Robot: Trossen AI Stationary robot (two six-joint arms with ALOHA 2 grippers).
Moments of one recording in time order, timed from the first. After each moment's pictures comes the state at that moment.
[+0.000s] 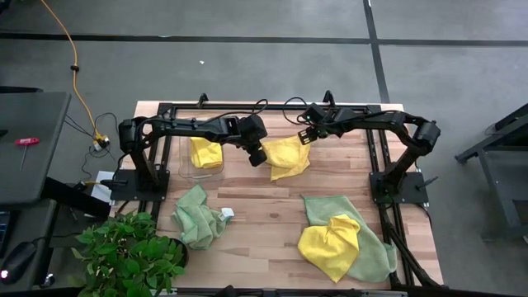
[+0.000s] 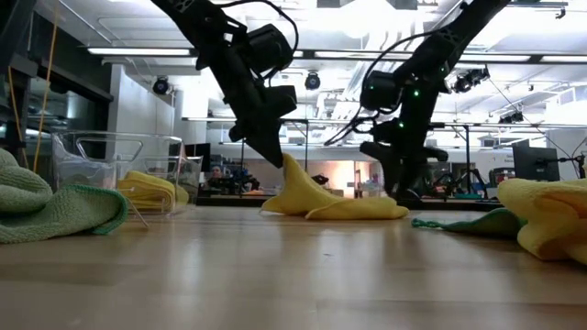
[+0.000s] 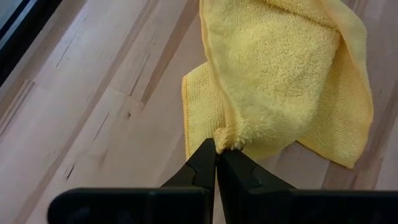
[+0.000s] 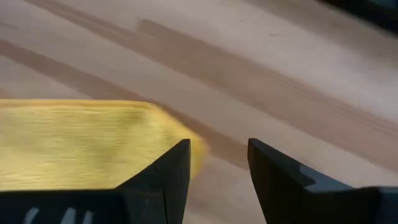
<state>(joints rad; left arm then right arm) 0.43 1.79 1.21 -0.41 -0.08 -0.10 -0.58 1.66 0.96 -0.48 0.20 0.50</state>
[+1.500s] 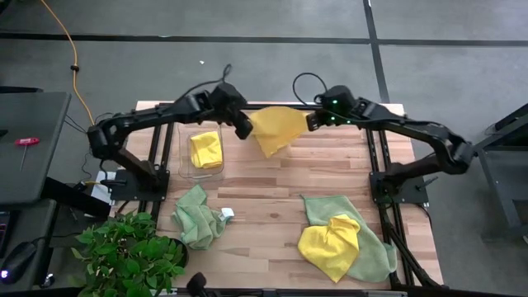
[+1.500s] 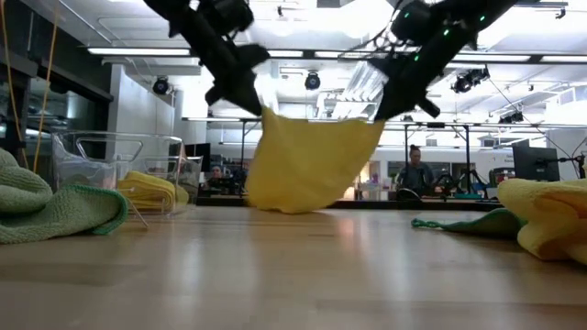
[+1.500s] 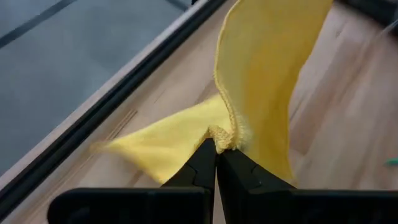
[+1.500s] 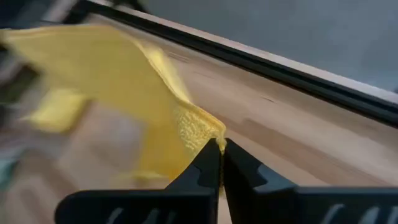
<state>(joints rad) 0.62 1.50 1.21 -0.49 -0.01 -0.15 -0.62 1.28 0.96 -0.40 -0.03 0.44</state>
